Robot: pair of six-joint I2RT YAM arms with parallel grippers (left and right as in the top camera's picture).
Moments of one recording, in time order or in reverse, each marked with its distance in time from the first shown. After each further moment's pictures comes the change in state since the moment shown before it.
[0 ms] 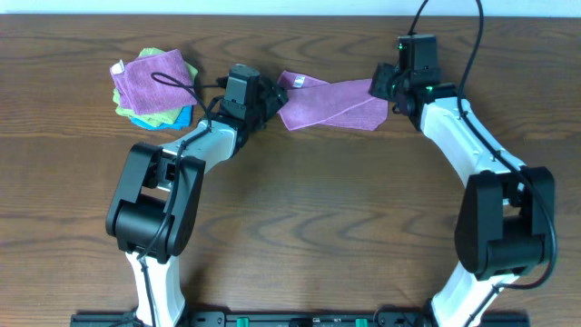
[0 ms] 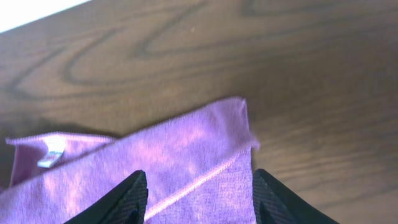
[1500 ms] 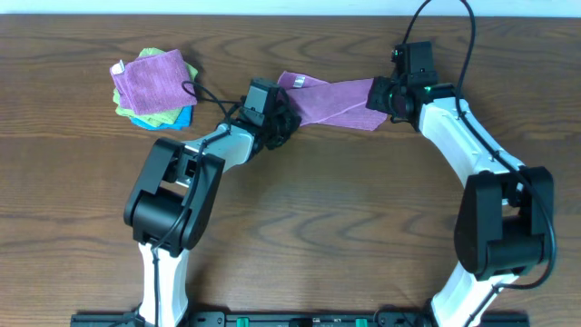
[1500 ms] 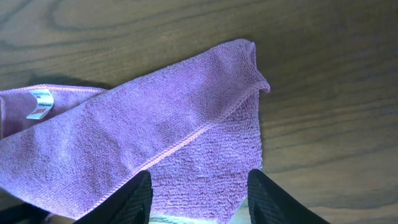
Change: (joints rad) left arm -0.078 0.077 0.018 -0.039 0.149 -0.106; right arm 0.006 0.000 0.000 -0.138 -0.054 0.000
